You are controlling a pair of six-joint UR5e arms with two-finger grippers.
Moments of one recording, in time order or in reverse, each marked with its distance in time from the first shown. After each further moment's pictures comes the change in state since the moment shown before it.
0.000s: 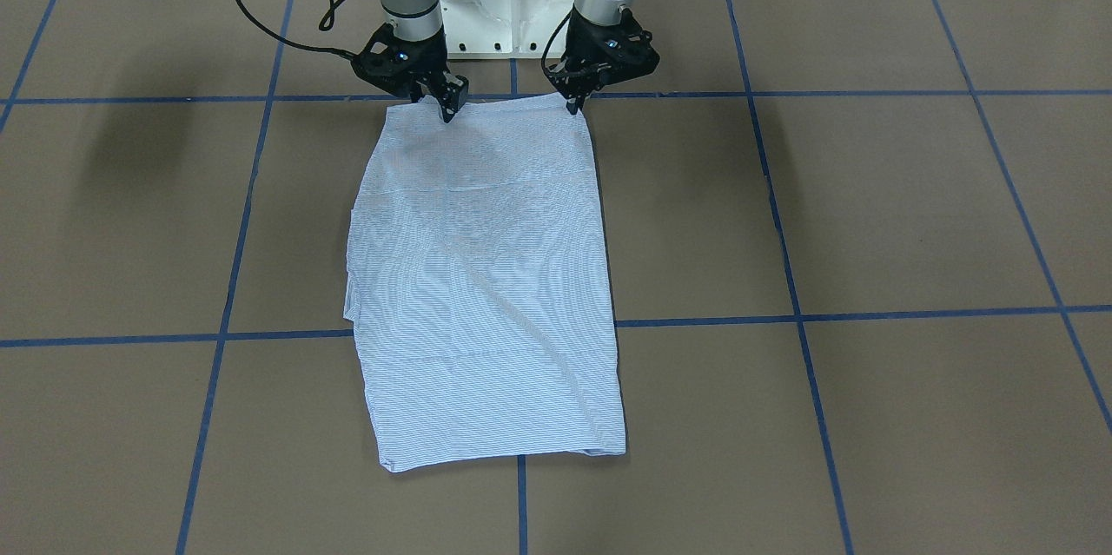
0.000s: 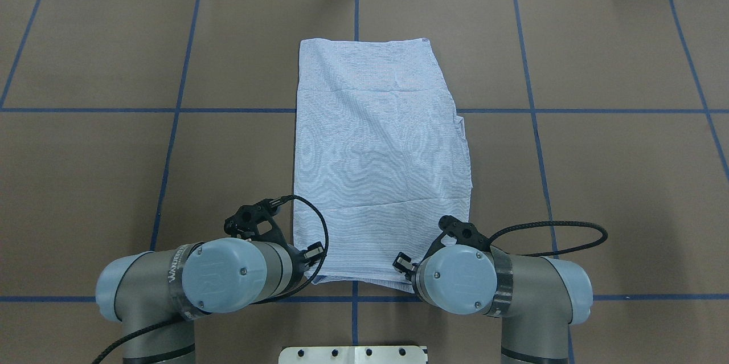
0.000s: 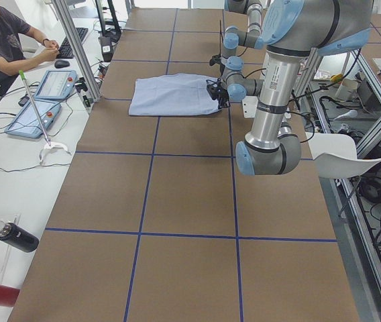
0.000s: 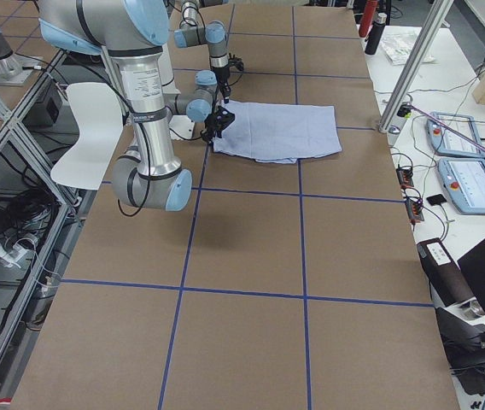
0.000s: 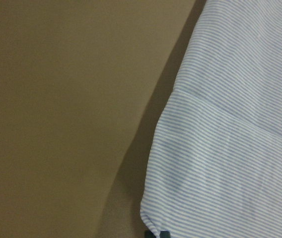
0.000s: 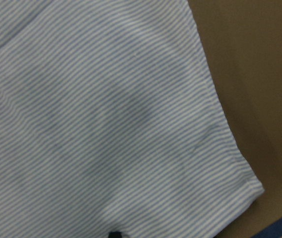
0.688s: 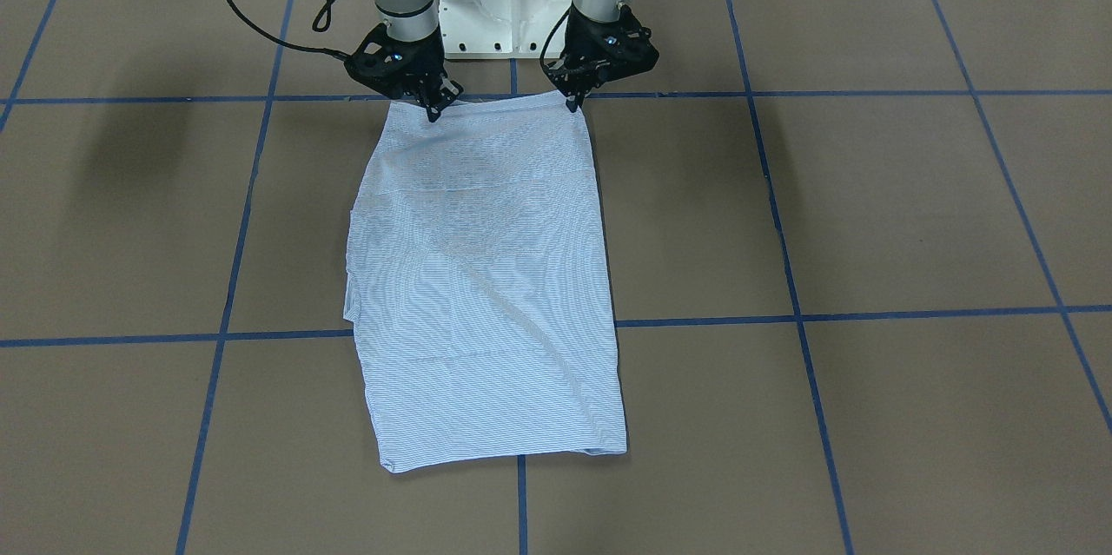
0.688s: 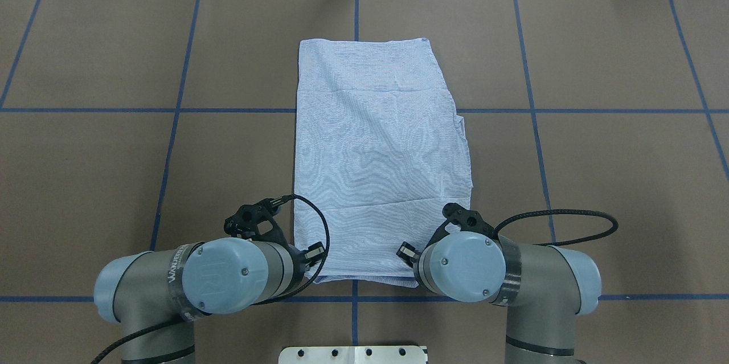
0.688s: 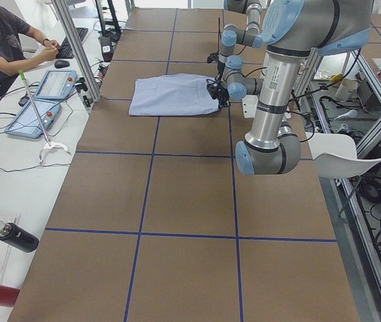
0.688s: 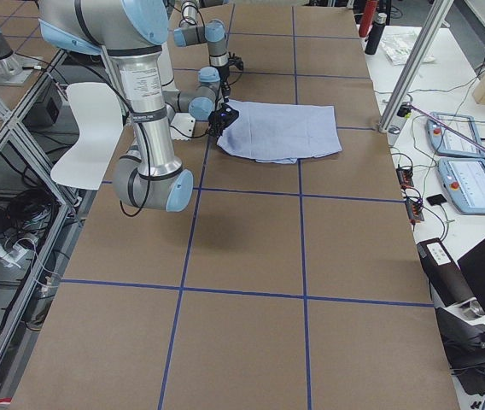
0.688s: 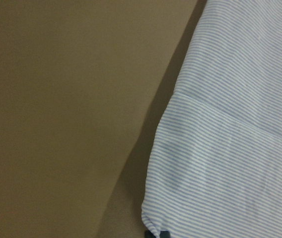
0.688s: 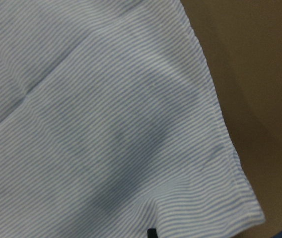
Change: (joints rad) left arm 0.000 -0.006 -0.029 0.033 0.000 0.000; right arm 0.031 -0.004 0.046 0.000 0.005 0.005
